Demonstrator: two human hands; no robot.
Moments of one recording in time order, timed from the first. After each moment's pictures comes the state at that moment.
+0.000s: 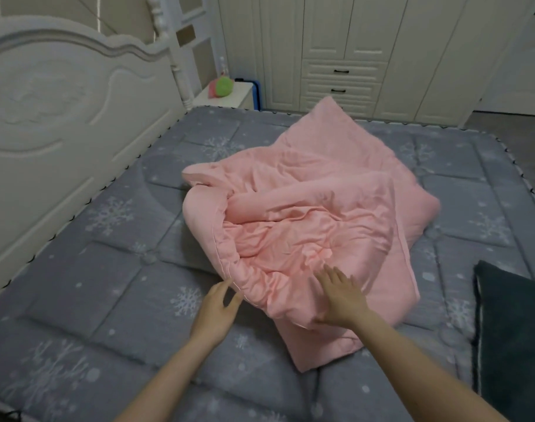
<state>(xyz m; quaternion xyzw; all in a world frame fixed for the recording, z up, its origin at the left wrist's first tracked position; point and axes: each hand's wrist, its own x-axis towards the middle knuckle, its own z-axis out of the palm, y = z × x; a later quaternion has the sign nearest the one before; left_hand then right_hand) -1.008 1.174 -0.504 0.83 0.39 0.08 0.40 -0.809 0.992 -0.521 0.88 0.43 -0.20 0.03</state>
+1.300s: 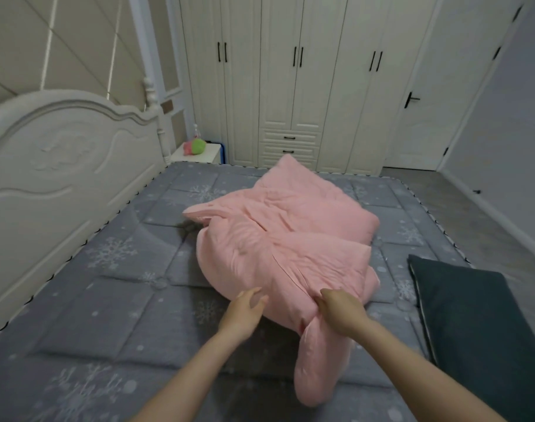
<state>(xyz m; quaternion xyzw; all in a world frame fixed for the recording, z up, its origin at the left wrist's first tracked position) -1.192 1.157 -0.406 0.86 0.26 0.05 0.44 -1.080 0.970 -0.382 0.95 0.27 -0.10 -0.08</state>
